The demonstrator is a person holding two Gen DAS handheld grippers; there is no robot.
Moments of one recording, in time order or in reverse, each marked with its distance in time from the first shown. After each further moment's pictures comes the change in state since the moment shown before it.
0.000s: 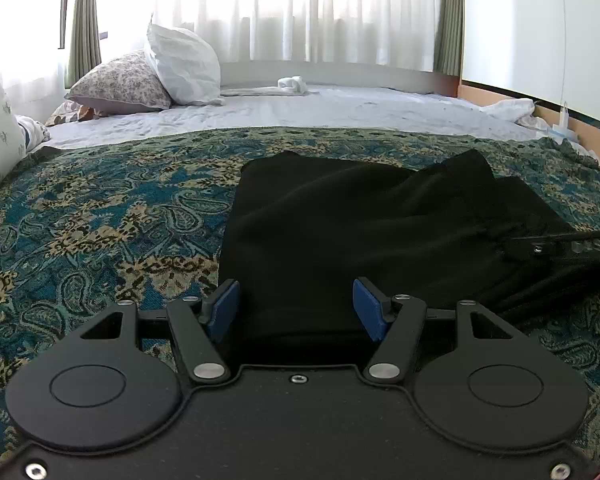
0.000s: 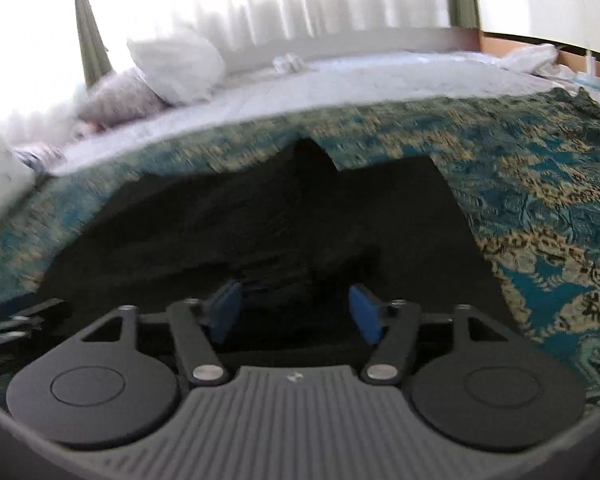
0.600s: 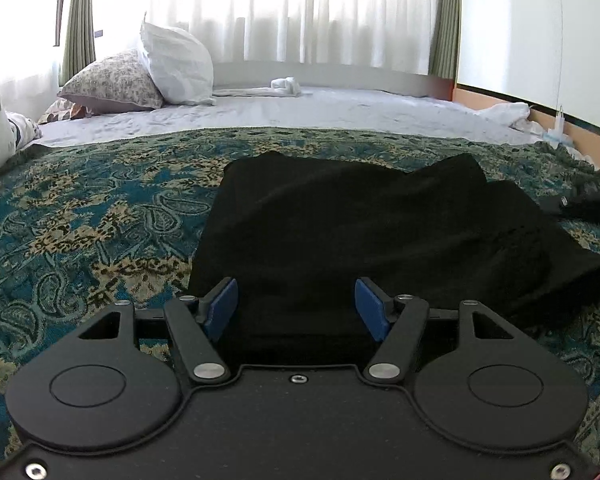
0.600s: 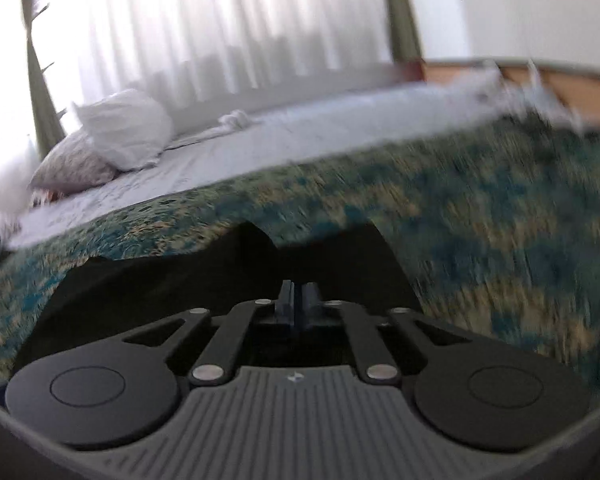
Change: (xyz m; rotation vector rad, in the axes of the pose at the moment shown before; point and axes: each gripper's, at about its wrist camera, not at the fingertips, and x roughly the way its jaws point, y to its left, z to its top) left arm 0.012 -0.010 0.002 -0.018 -0.006 -0.029; right arm -0.015 -0.044 0.021 0.147 -0.169 -0.090
